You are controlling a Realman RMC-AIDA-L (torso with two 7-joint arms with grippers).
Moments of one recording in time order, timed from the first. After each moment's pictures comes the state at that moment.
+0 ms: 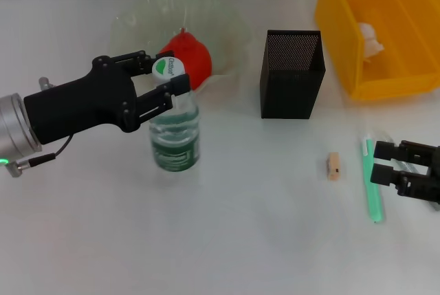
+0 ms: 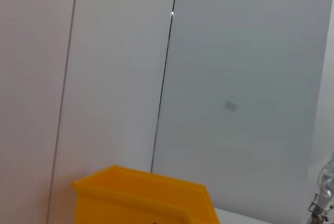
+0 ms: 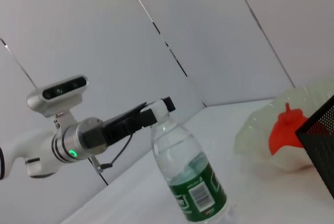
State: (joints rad) left arm -0.33 -2.07 1.10 0.76 1.43 1.52 -1.27; right arm 0.35 1.99 -0.42 -0.52 -2.10 -1.88 1.40
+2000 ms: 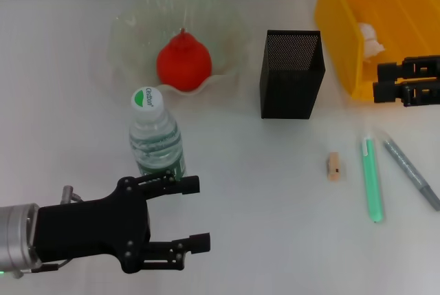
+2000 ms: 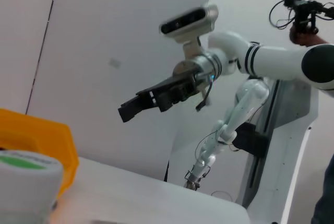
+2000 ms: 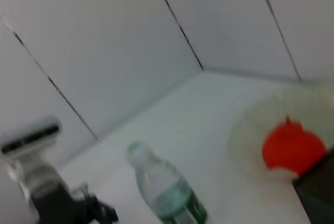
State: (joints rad) left arm -0.33 -2.04 1.04 0.44 1.66 1.84 -1.04; right arm 0.53 1.98 -0.63 -1.11 -2.07 -1.95 2.03
